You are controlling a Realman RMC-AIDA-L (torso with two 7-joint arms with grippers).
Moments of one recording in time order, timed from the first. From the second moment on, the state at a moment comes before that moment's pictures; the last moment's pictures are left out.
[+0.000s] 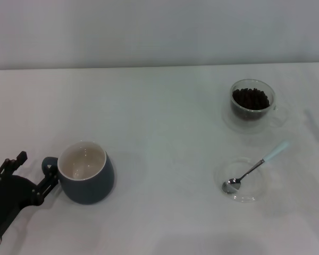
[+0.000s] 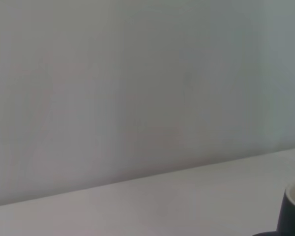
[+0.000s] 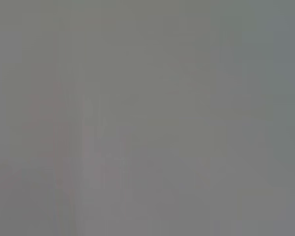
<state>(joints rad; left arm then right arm) -0.31 -2.08 2.84 0.10 -0.99 1.19 -0.21 0.33 2.01 -0.57 -0.03 -0.91 -1.52 0.48</state>
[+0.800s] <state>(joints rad) -0.33 -2.08 2.84 0.11 -0.99 1.19 -0.17 0.34 2.01 -0.57 -0.03 -0.90 -1.52 0.48</state>
